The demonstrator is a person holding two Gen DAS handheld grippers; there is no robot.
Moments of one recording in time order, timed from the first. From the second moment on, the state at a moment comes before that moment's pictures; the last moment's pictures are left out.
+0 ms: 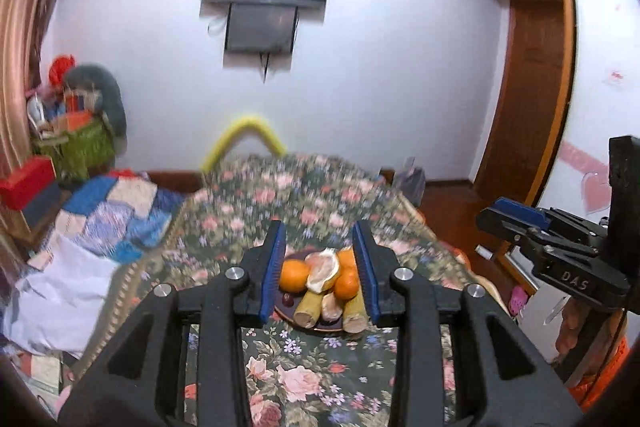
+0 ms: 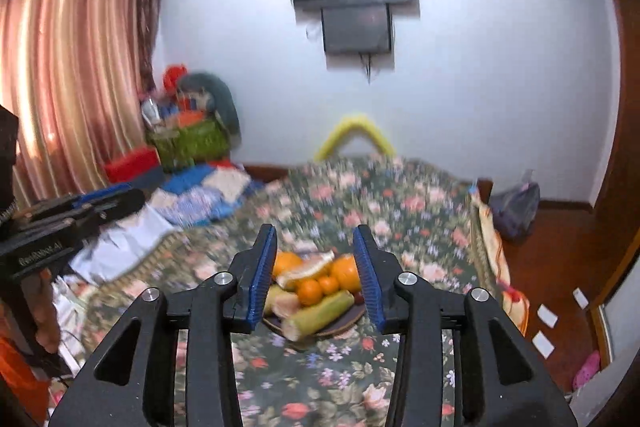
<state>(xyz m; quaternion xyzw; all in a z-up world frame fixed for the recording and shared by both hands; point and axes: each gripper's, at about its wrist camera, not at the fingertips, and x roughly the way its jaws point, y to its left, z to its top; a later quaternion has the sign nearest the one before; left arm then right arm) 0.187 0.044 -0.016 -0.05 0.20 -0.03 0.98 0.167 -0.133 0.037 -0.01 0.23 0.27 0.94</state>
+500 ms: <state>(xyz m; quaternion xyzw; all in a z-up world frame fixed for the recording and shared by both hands) 0.073 0.006 0.025 -0.01 0.08 -0.01 1.00 0.073 -0.148 0.076 0.02 0.13 0.25 0.96</state>
